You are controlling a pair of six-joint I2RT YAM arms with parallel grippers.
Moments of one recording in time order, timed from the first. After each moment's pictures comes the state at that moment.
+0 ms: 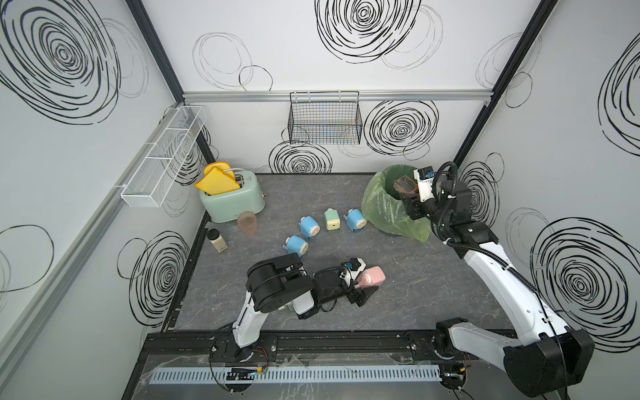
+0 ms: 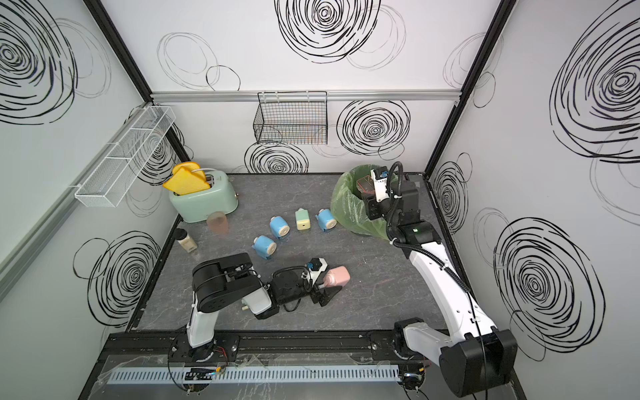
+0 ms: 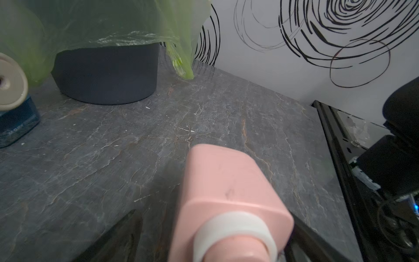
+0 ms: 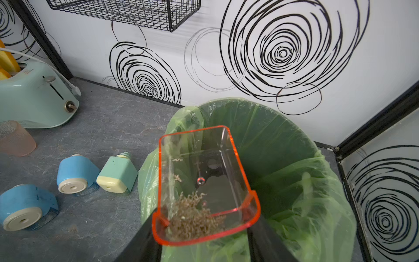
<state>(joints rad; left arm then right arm) -1.02 2.04 0.50 1.34 0.12 -0.22 0.24 1.14 1.08 -0.34 -0.07 -0.05</state>
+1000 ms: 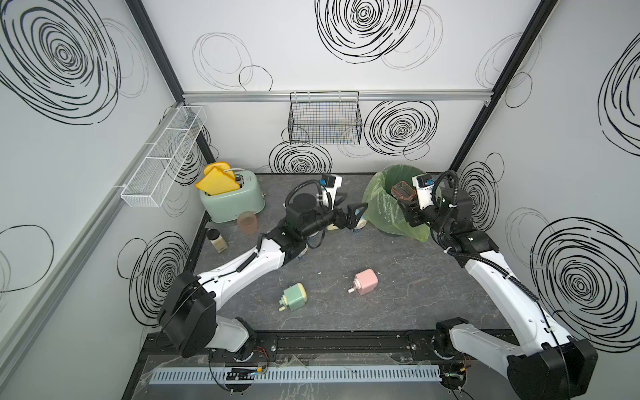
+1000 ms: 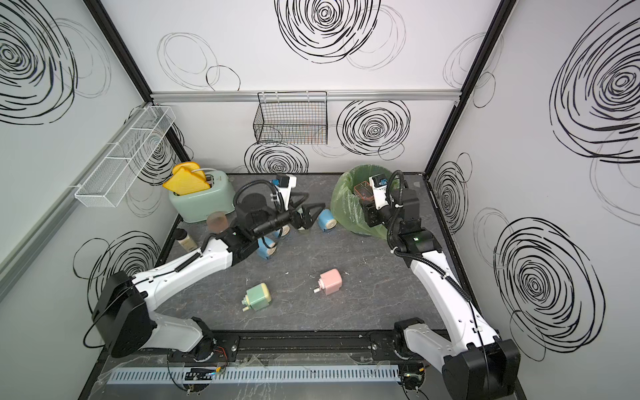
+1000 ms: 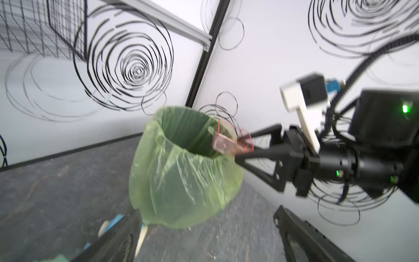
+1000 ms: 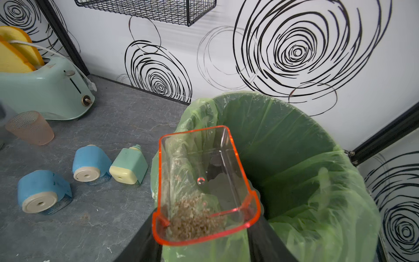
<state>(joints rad) -0.63 1.46 1.13 0.28 0.32 -0.40 0.26 1.07 0.99 -0.29 -0.12 -0.07</state>
